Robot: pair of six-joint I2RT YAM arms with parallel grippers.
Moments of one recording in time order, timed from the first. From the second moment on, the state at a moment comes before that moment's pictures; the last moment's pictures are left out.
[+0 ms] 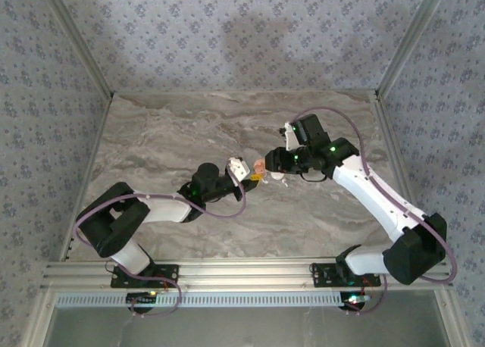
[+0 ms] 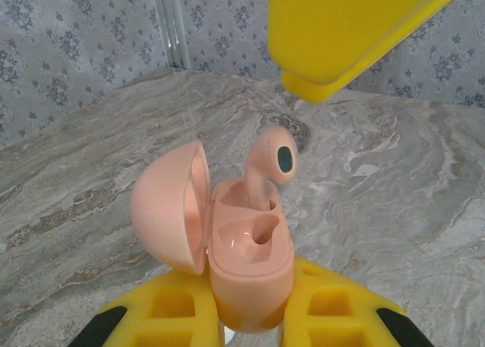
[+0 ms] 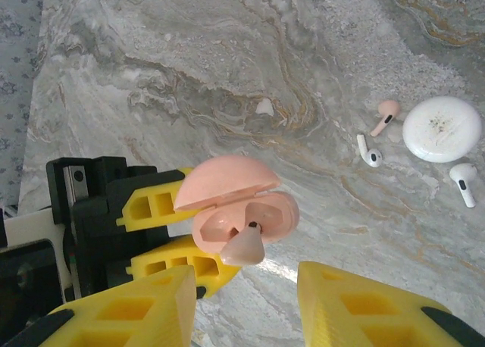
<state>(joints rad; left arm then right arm) -0.82 1.58 0.58 0.84 0.29 0.09 0.53 1.33 1.22 -0.80 -0.33 0.49</state>
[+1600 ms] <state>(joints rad) -0.83 1.54 0.58 0.78 0.32 0.12 0.54 1.45 1.32 -0.93 -0.38 0.16</state>
